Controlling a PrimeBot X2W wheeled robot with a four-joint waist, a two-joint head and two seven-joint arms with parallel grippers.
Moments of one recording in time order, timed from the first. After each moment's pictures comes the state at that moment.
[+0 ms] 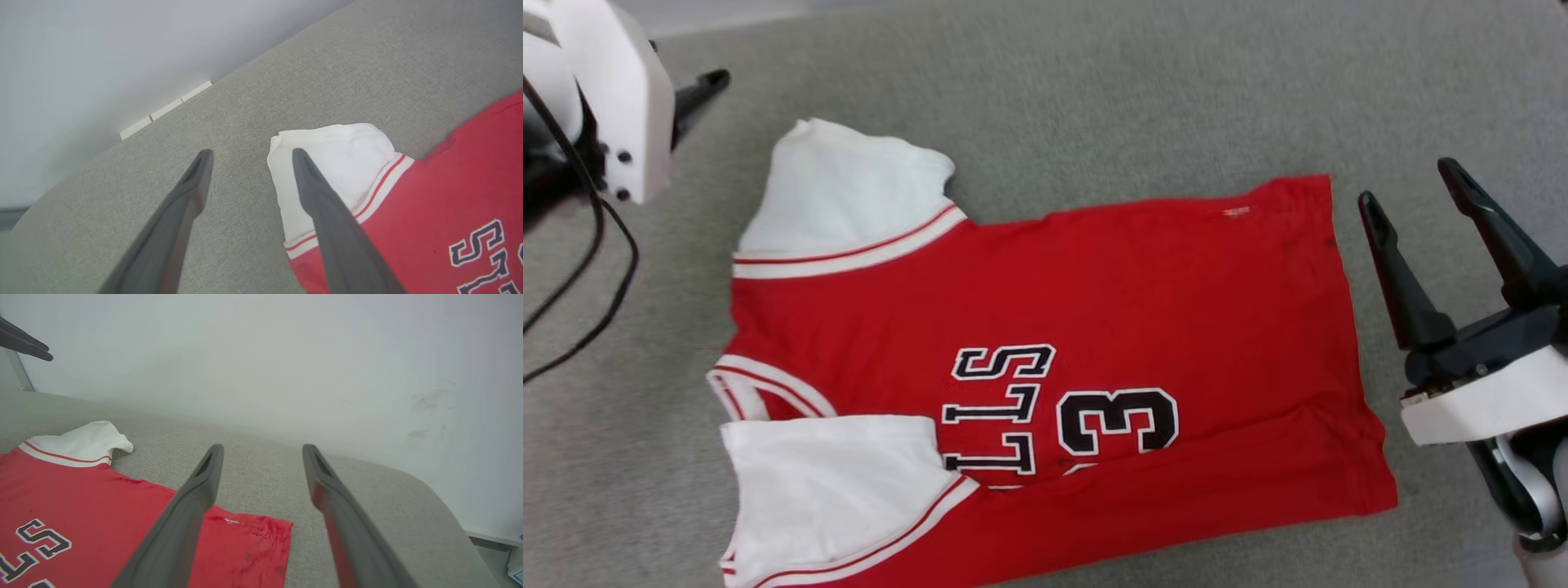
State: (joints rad) left arm -1.18 0.87 -0.85 0.29 -0.99 -0.04 0.64; right arm -0.28 -0.38 0.15 -0.16 0.28 0.13 -0.05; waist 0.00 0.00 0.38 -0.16
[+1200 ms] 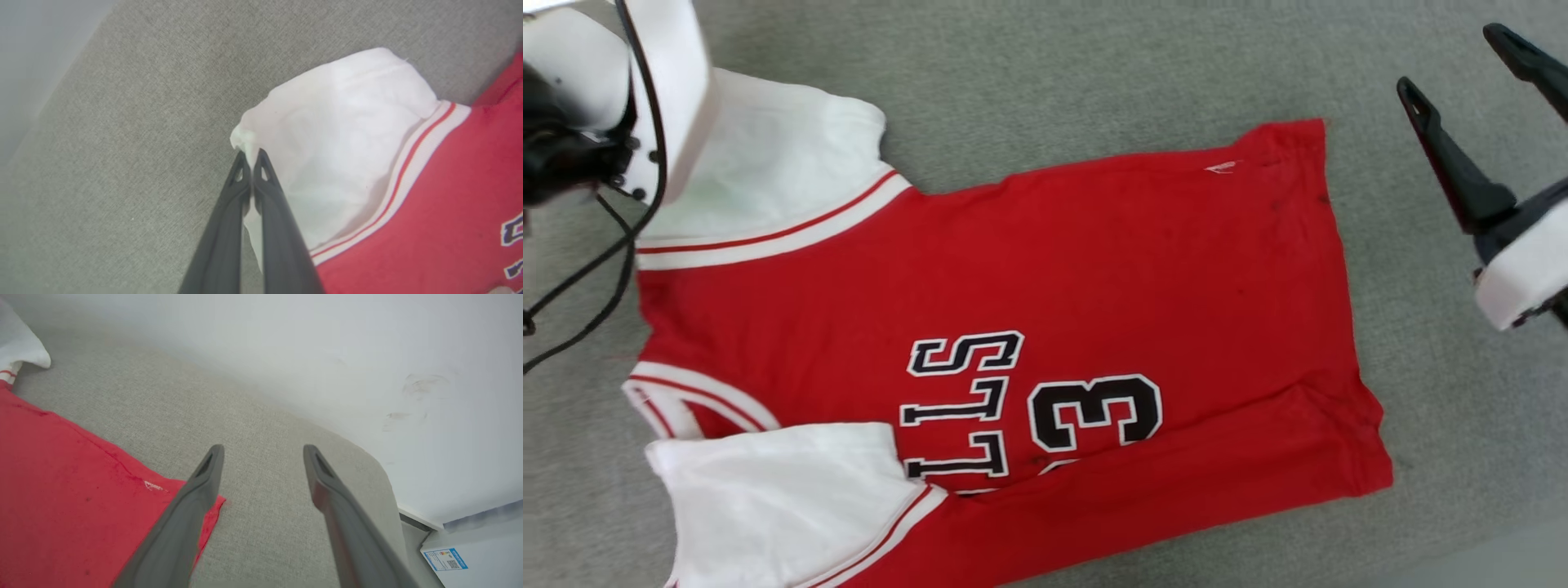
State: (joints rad) left arm -1.34 0.84 -1.02 0.33 -0.98 -0.12 0.91; right arm -0.56 -0.57 0.25 -0.15 0.31 0.13 0.18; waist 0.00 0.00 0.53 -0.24
